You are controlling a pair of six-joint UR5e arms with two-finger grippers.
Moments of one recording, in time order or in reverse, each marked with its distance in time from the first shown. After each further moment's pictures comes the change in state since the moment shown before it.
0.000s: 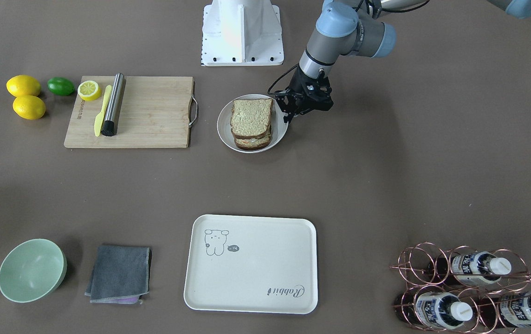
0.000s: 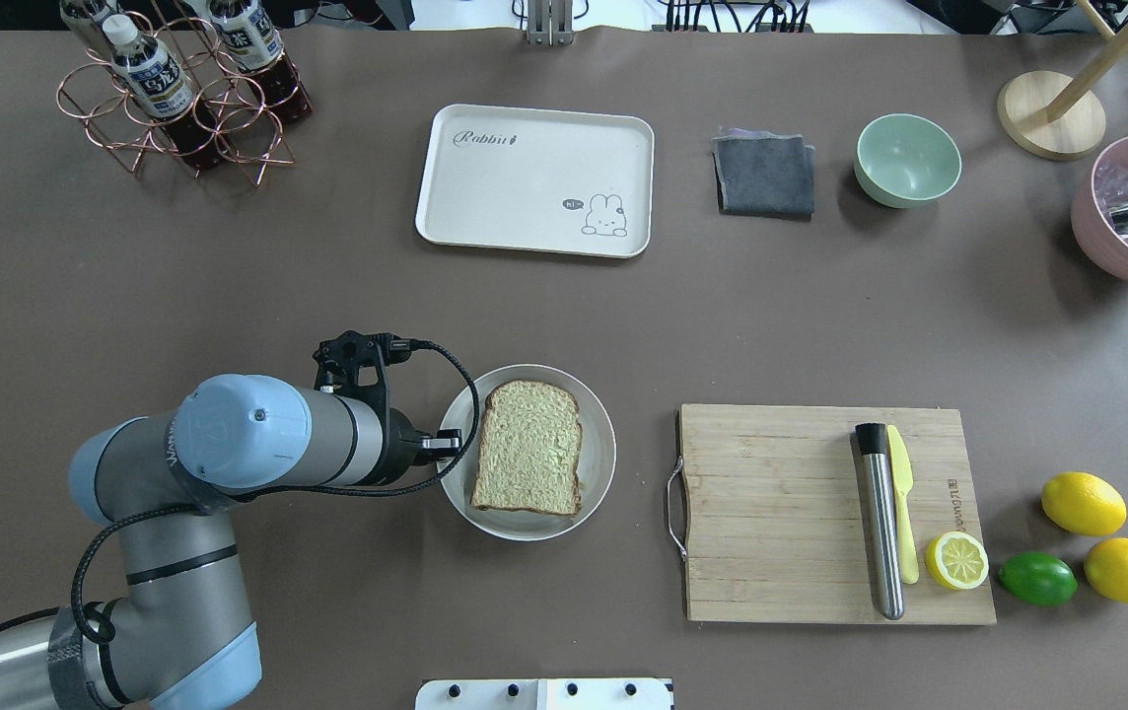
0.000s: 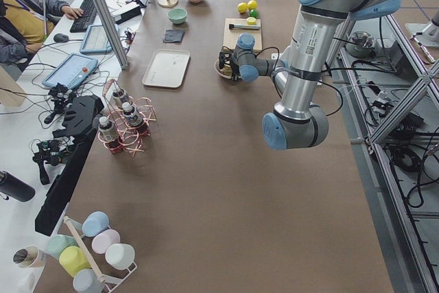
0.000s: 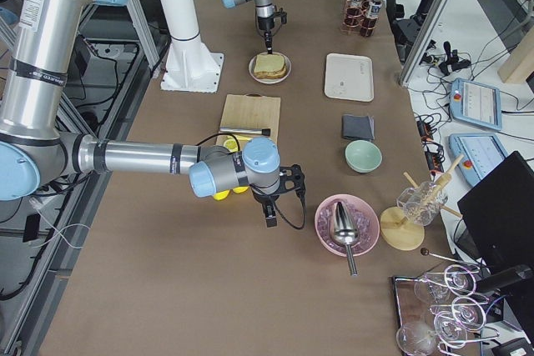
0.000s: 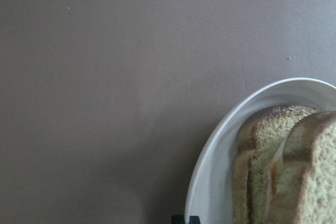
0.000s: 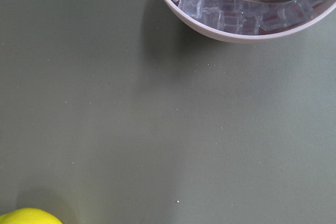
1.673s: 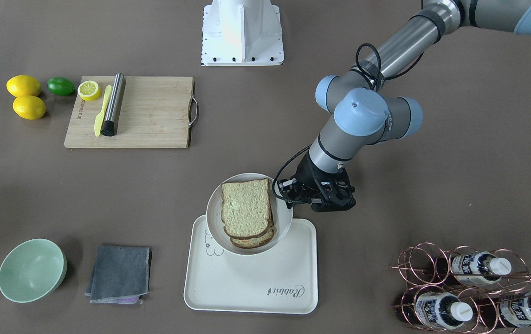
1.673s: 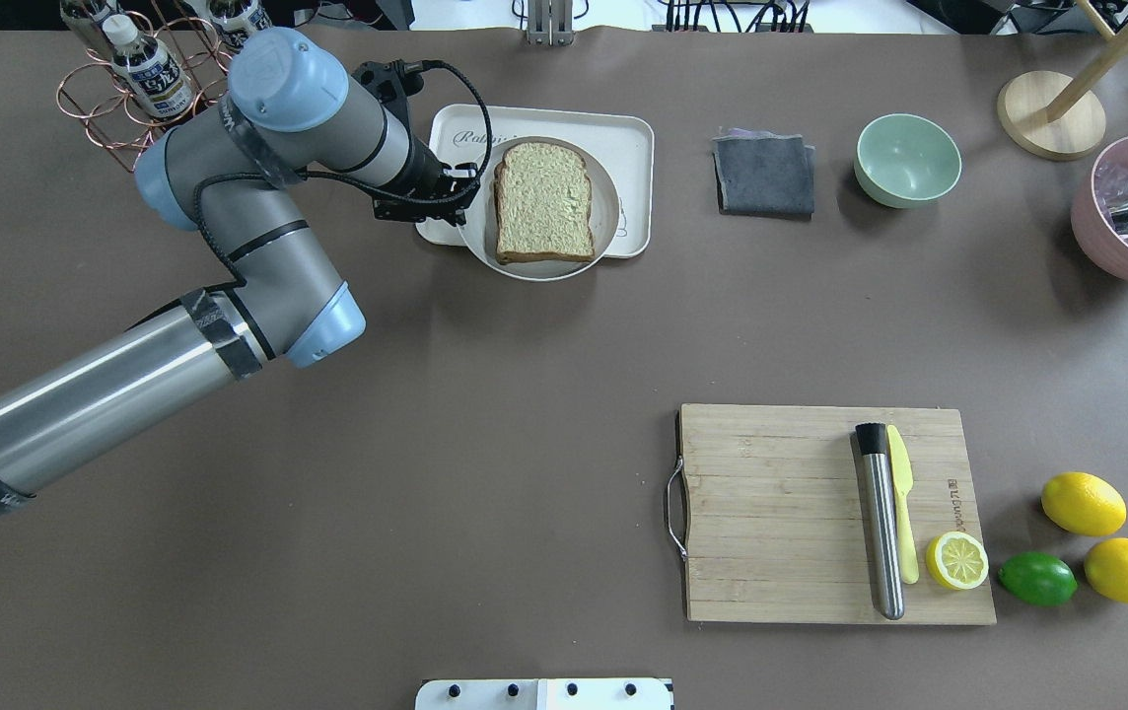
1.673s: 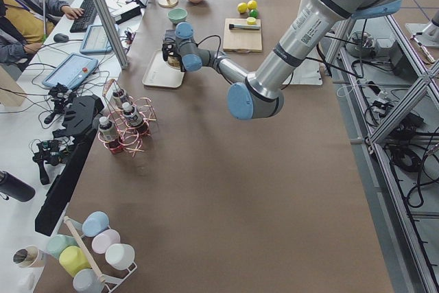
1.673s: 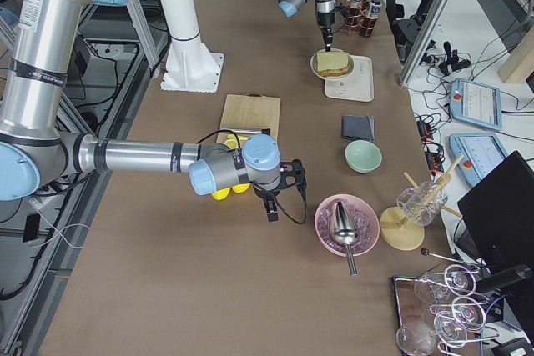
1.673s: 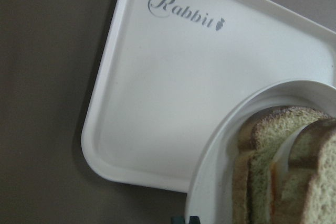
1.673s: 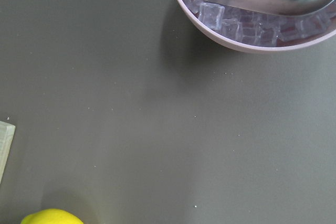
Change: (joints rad) left arm -0.391 -0.419 0.609 -0.118 -0.292 0.119; right arm 0.013 0.004 0.015 0.003 0.049 0.000
